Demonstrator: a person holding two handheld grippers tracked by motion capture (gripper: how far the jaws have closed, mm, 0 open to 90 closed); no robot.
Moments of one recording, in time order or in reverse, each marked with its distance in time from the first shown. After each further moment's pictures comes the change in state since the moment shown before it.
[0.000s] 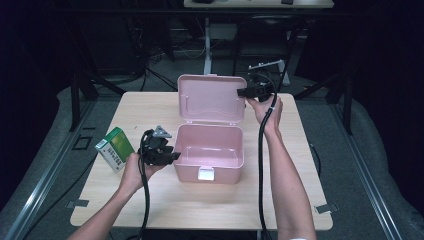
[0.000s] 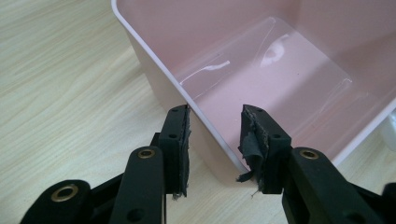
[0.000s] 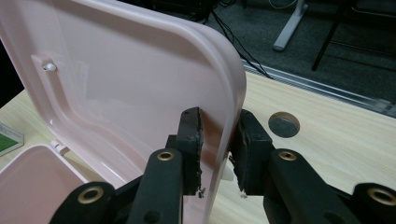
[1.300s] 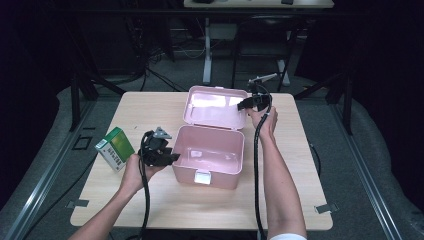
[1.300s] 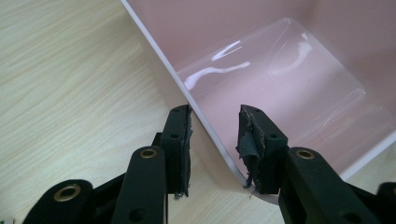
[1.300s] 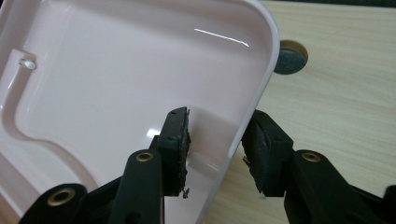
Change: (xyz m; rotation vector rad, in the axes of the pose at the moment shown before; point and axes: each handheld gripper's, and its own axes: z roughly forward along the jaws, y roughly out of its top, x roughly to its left) left arm 0.000 -0.003 0.003 0.015 0.001 -0.013; right arm -0.034 -0.036 0.062 0.200 -0.024 0.199
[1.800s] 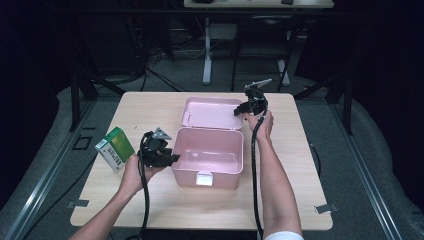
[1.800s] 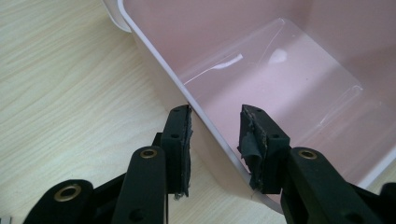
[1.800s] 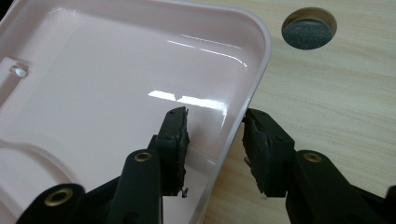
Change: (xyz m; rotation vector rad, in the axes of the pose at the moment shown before) left arm -0.001 -0.002 -0.002 0.000 -0.011 -0.003; right arm -0.003 -0.008 0.025 0.068 0.039 0.029
